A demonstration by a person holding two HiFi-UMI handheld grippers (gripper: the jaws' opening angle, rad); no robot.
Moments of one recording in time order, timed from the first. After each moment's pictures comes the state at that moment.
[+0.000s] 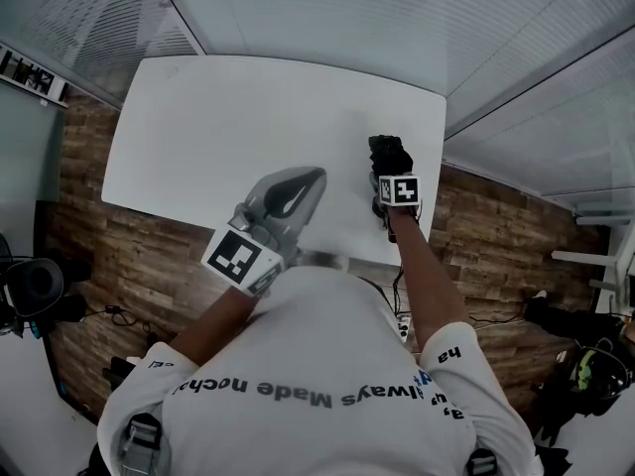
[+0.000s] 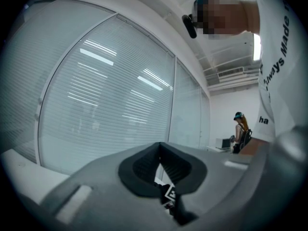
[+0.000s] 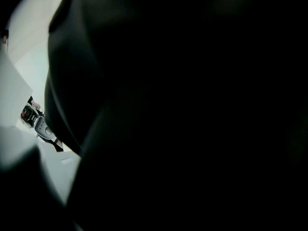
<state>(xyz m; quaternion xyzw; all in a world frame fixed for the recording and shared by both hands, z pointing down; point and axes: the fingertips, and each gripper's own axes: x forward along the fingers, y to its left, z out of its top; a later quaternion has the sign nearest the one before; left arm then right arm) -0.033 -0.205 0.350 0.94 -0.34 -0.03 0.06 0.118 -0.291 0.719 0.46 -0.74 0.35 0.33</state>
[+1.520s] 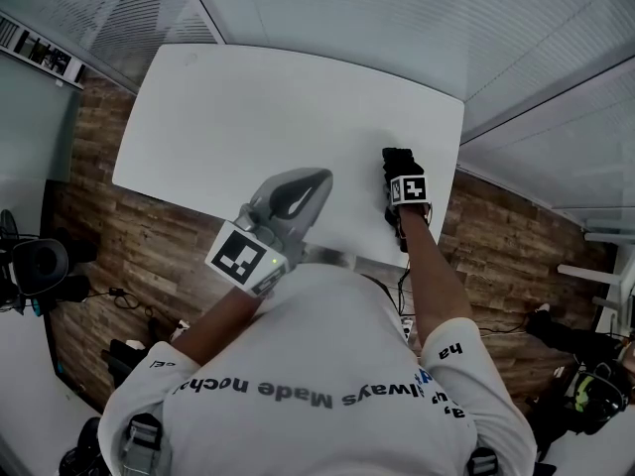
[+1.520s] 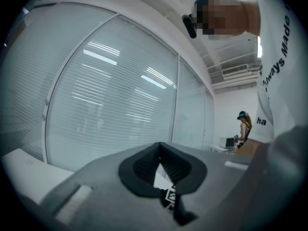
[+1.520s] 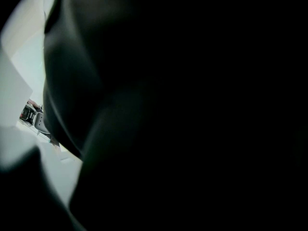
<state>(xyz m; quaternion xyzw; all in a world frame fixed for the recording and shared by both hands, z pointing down) -0.047 -0.203 0.356 0.93 -0.37 -0.01 0.07 0.130 -0.271 0.781 0.43 -0.69 0.41 0.40</state>
